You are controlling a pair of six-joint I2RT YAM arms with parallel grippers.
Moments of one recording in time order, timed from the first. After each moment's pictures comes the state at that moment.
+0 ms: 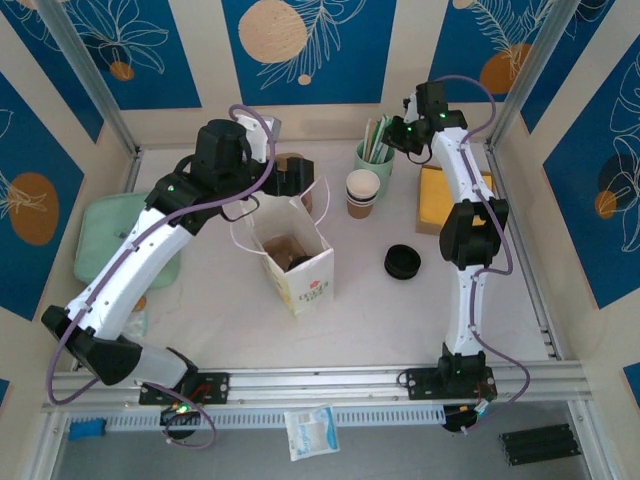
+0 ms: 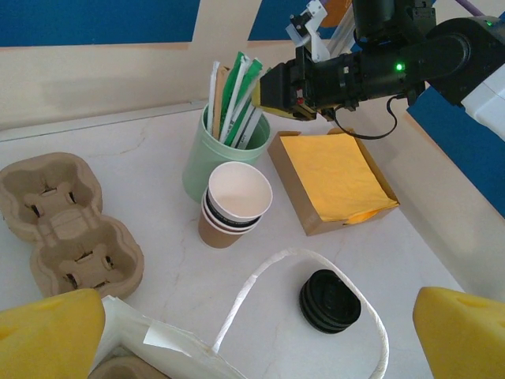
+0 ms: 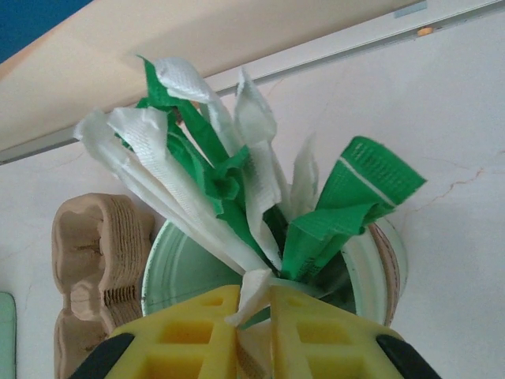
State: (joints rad) left arm -0.61 1.42 1.67 -0.71 0.14 -0.33; right arm 0.09 2.27 2.31 -0.91 -0.35 0.41
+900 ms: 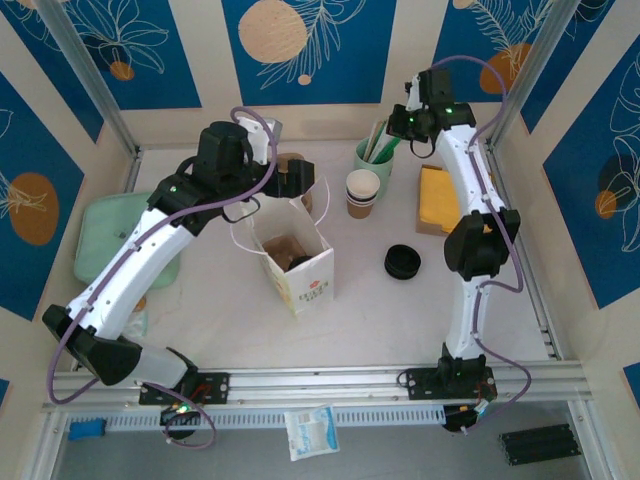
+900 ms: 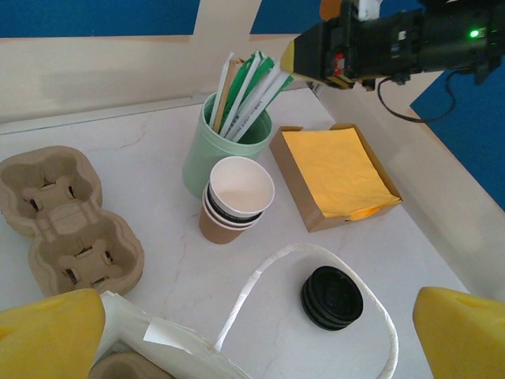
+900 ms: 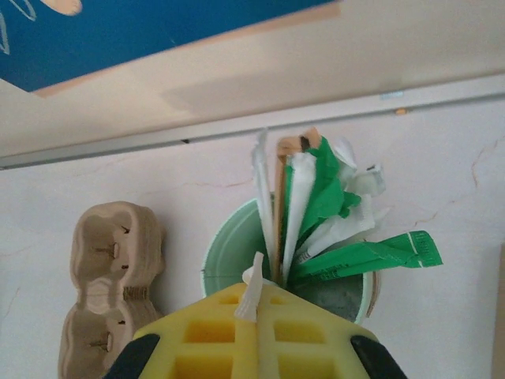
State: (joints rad) left arm -0.61 1.42 1.65 -0.69 0.14 -0.34; right arm 0.13 2.11 2.27 -0.90 -0.23 0.32
